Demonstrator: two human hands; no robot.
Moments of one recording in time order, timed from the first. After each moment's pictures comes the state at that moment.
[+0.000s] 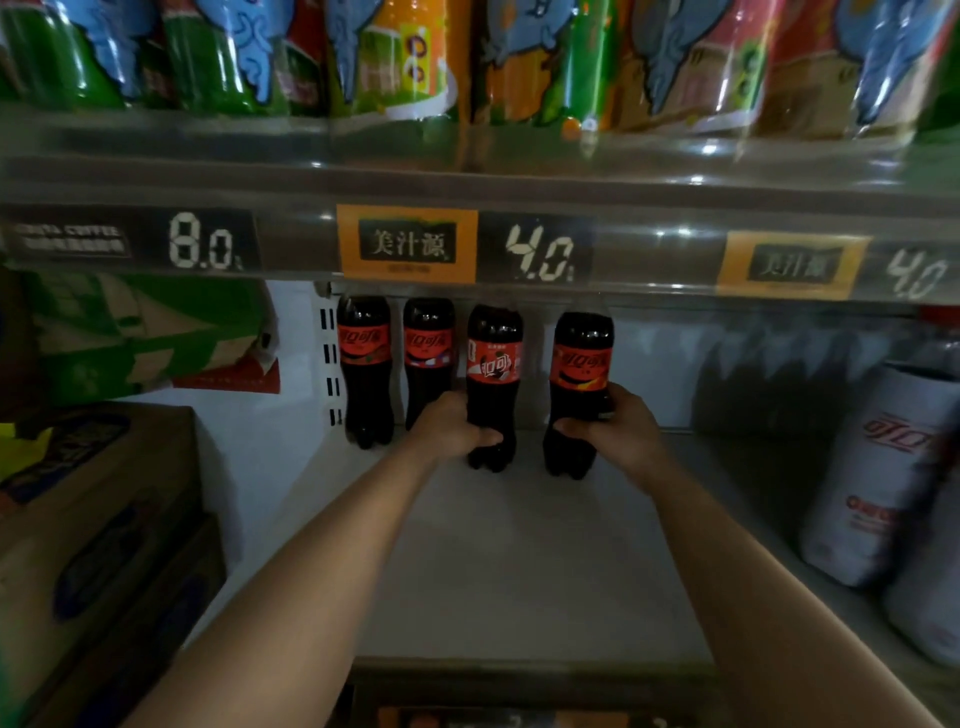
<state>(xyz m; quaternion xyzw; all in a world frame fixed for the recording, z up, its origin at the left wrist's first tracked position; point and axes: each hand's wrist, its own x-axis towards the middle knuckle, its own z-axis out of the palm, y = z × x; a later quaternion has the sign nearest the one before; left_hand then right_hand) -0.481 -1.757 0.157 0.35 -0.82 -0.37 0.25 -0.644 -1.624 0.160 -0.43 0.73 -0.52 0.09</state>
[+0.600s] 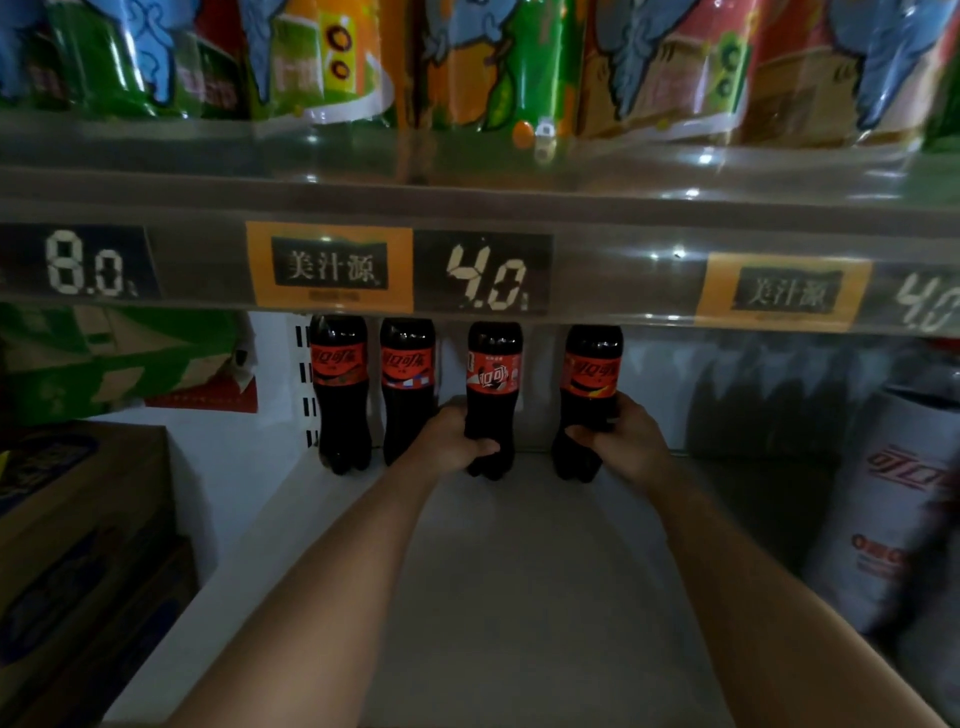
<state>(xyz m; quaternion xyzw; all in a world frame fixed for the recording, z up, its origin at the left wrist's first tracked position) -0.520 -1.782 0.147 0.32 -0.80 -0.41 0.28 -0.693 -1.641 0.160 -0.43 0.76 -0.48 0.06</state>
